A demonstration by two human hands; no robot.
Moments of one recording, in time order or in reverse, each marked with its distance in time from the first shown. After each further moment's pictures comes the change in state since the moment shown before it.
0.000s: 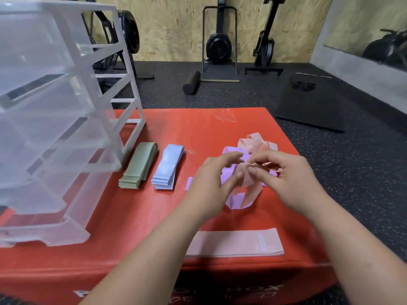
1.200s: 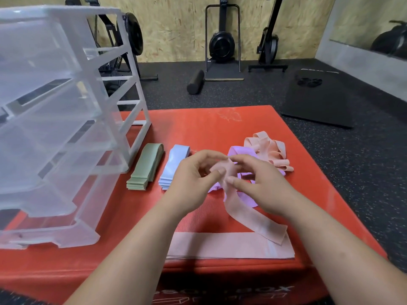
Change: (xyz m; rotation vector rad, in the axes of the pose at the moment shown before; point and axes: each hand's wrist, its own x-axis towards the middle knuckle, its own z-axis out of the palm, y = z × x) left_hand -0.004 -0.017 -0.041 -0.342 0.053 -0.170; right_hand 0.010 -0.005 0.053 0.121 -0.239 0.179
